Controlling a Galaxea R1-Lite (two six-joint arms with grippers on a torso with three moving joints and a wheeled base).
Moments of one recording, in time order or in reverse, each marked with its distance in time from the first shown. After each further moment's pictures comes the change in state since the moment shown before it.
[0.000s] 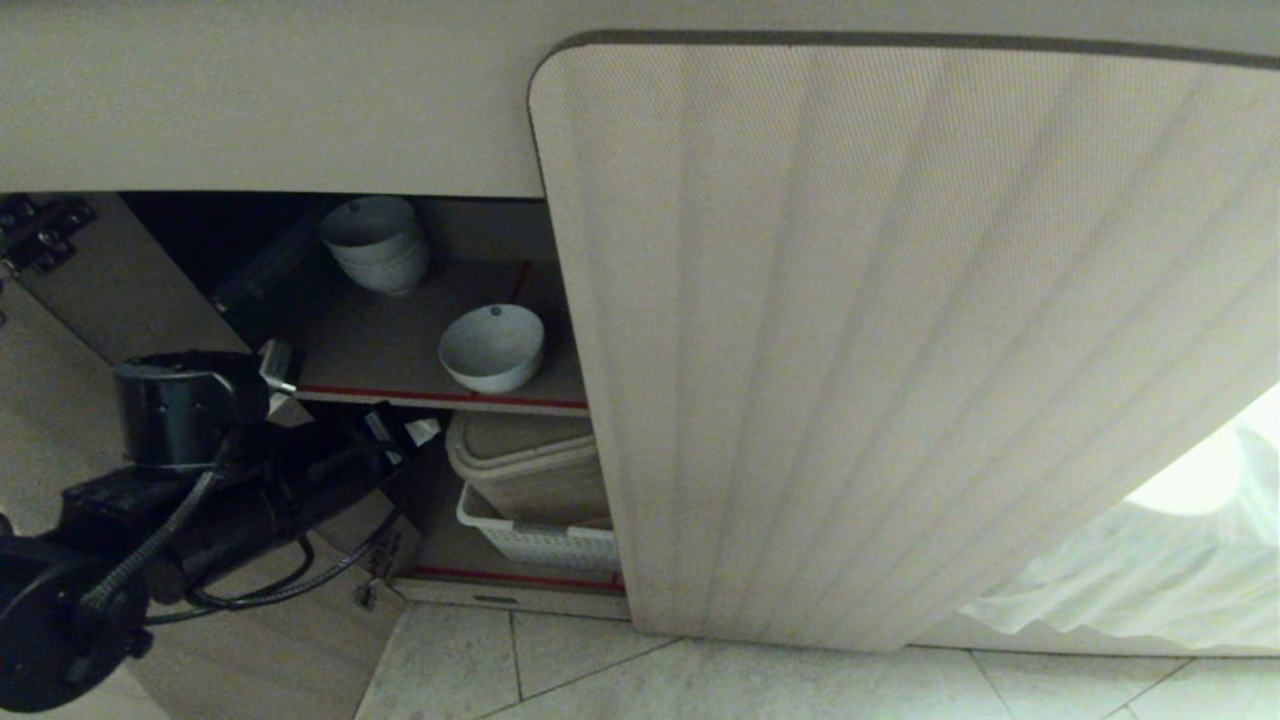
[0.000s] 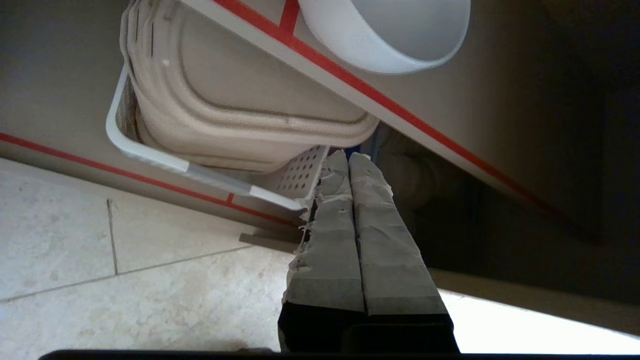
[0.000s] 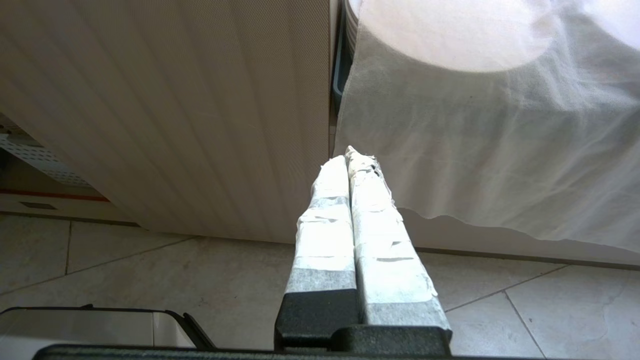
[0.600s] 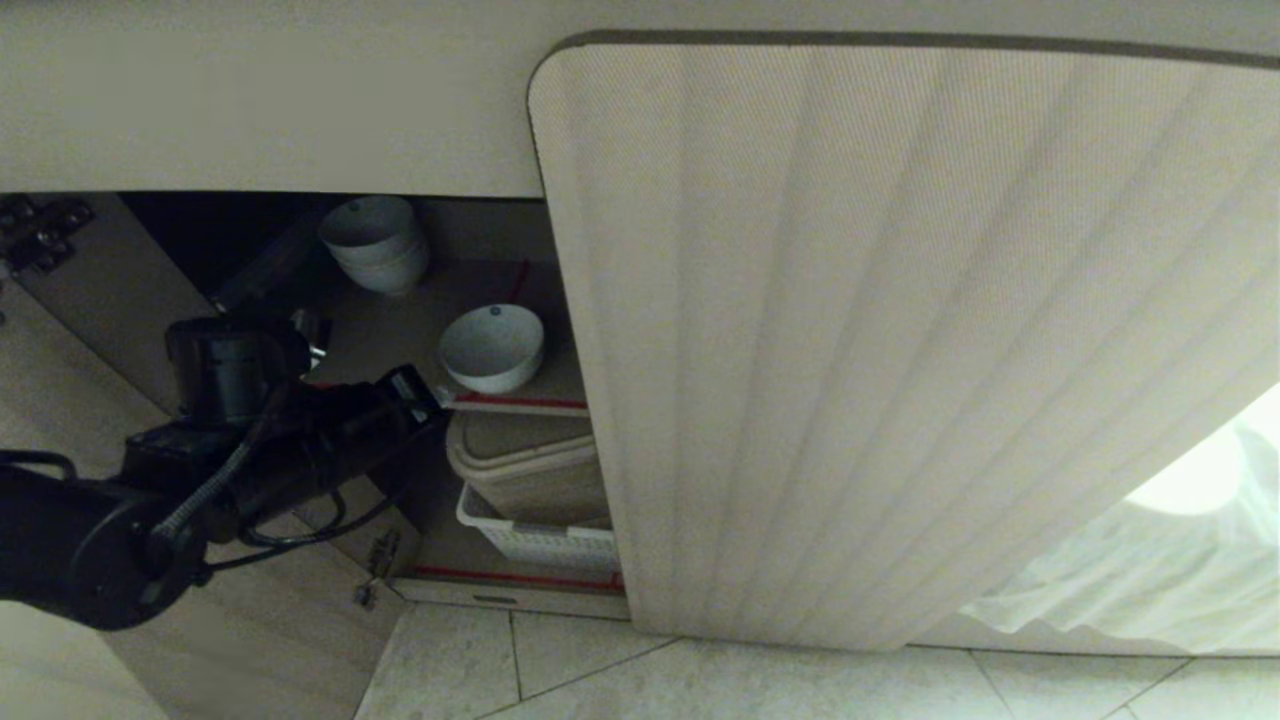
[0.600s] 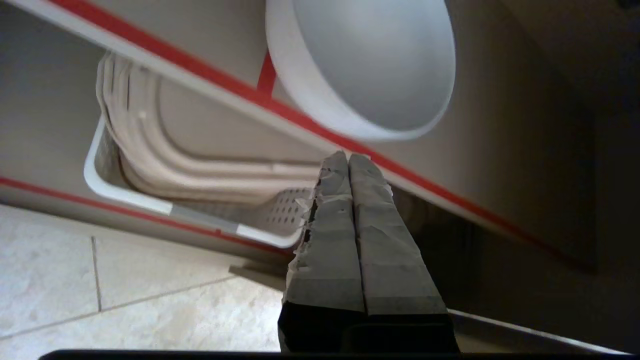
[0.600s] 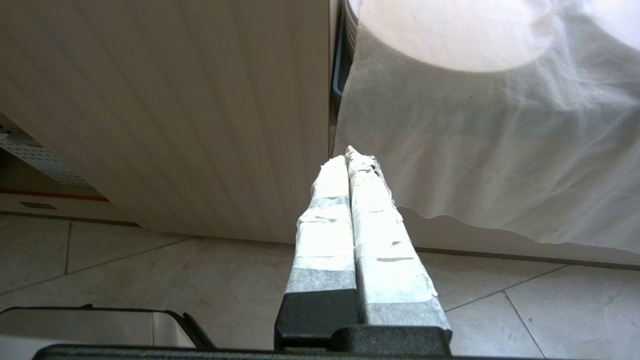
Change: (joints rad) left arm 0.010 0.099 -0.139 0.003 -0.001 -0.003; right arm 0.000 0.000 0.000 0.000 0.000 -0.001
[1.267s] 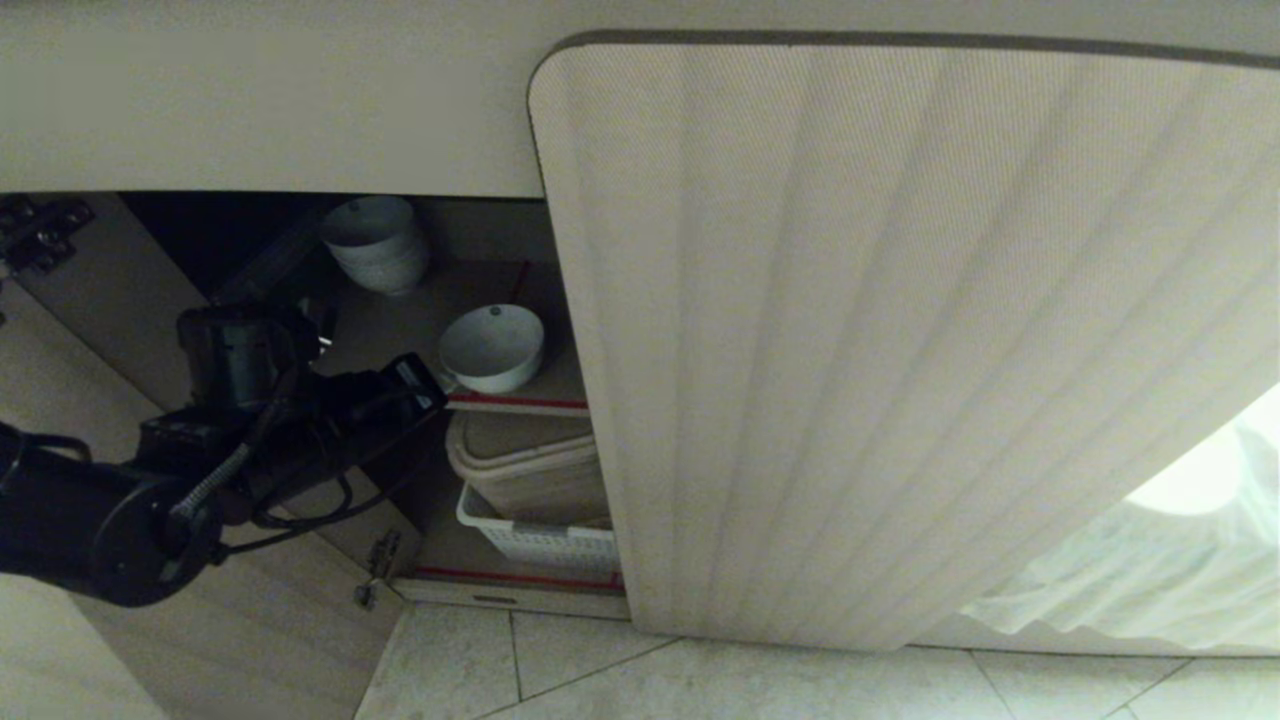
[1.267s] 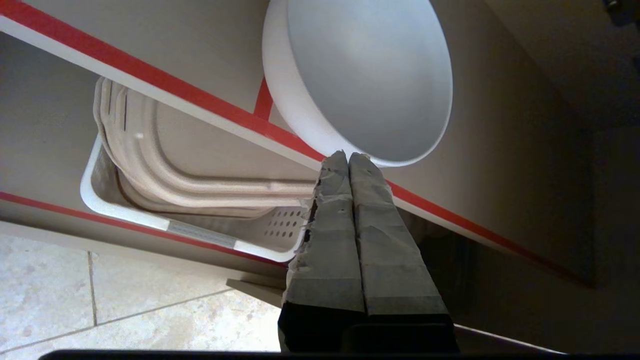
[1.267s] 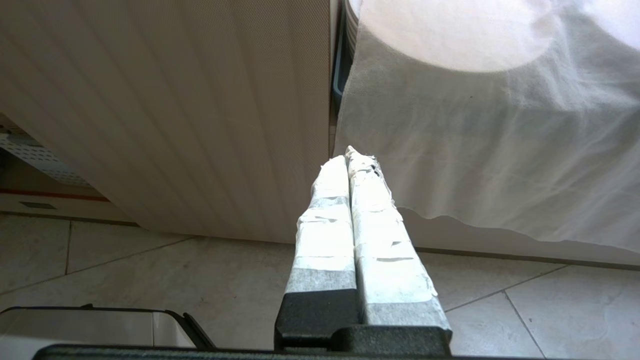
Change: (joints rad) left arm 0.003 0.024 -0.041 0.000 0.003 -0.002; right arm 0.000 0.000 0.000 0.000 0.000 0.001
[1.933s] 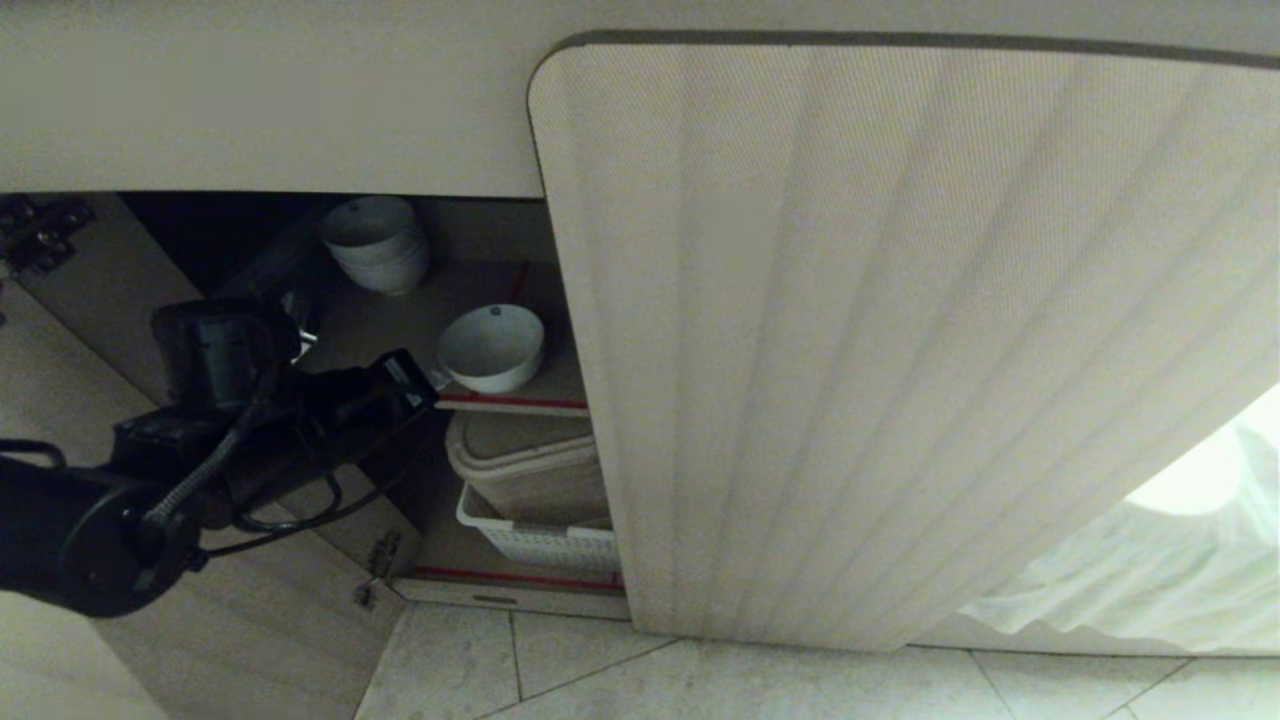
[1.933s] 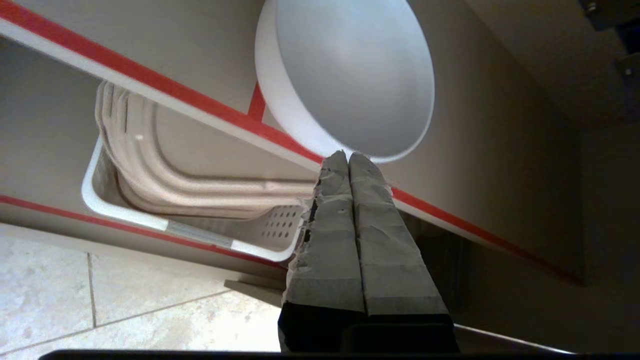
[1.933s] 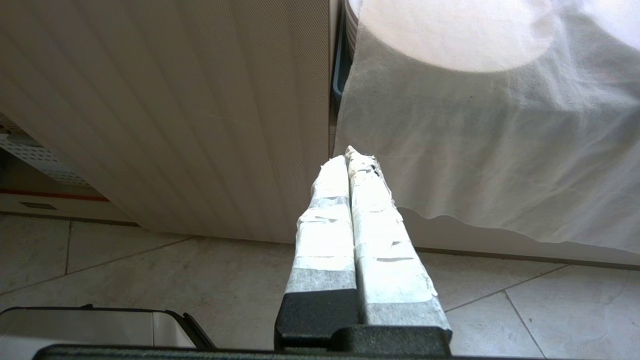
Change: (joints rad) left arm 0.000 -0.045 0.020 0.009 0.001 0.002; right arm 0.000 0.000 0.000 0.000 0.000 0.000
